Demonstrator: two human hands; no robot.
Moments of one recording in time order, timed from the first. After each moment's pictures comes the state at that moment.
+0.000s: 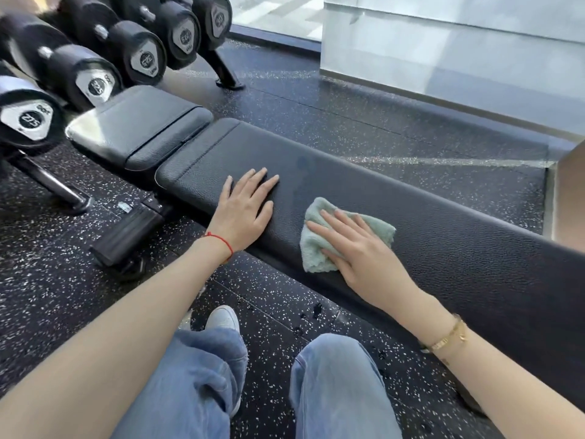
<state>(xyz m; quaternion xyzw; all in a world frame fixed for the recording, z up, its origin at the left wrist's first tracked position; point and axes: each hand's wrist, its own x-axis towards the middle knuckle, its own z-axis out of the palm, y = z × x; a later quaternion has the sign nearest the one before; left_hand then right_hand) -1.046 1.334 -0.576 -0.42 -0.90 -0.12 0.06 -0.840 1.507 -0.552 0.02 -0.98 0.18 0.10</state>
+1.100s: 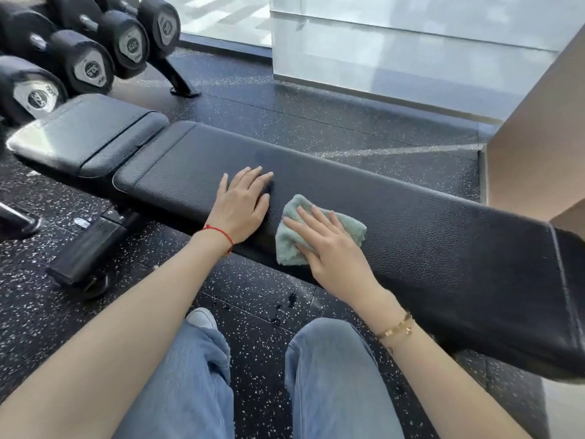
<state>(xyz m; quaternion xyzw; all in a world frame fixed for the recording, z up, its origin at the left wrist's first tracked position) -1.002 1.377 -0.564 -0.45 -0.87 -0.17 0.03 -0.800 1.484 -0.555 -0.09 -0.97 0.19 0.14</state>
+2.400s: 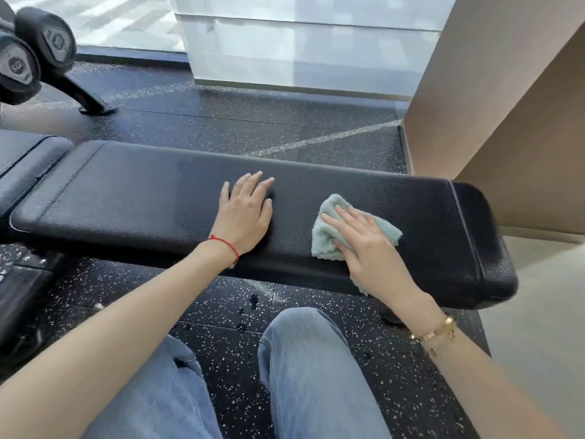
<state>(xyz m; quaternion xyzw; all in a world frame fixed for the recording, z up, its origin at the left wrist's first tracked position) -0.912 1.454 -0.557 -0.54 -0.82 -0.20 0.01 -0.672 1.549 -0.553 -0.24 -0.94 0.18 0.17</state>
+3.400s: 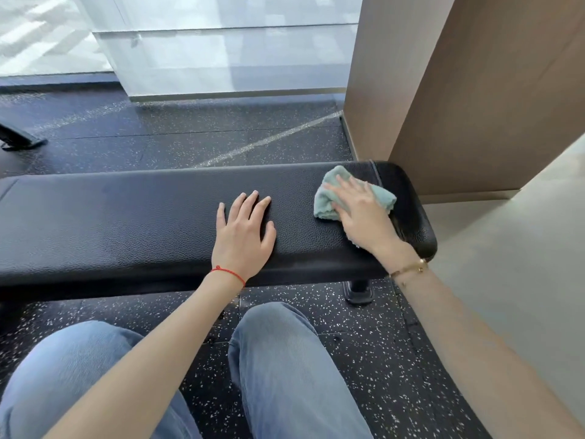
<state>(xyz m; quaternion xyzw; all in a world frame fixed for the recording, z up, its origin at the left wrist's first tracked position) -0.803 1.487 -0.570 -0.58 -0.79 -0.18 0.03 -0.604 1.630 -0.552 -0.40 -0.89 0.15 0.16</state>
